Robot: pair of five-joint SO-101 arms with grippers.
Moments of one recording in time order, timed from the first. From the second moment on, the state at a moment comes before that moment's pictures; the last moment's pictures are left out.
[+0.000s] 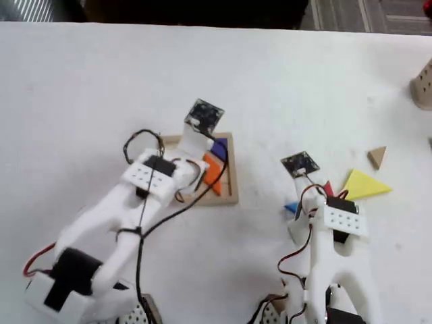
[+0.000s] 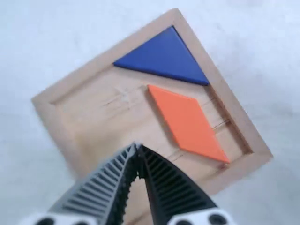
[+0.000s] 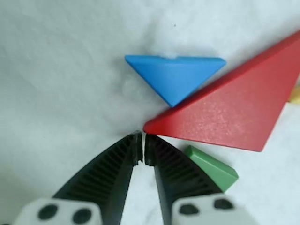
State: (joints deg) left arm 19.9 -7.3 43.3 37.2 -3.5; right arm 11.3 -31.4 66.9 55.9 39.2
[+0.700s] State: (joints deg) left arm 28.3 6.5 35.0 35.0 5.1; right arm 11.3 -31.4 66.9 55.9 39.2
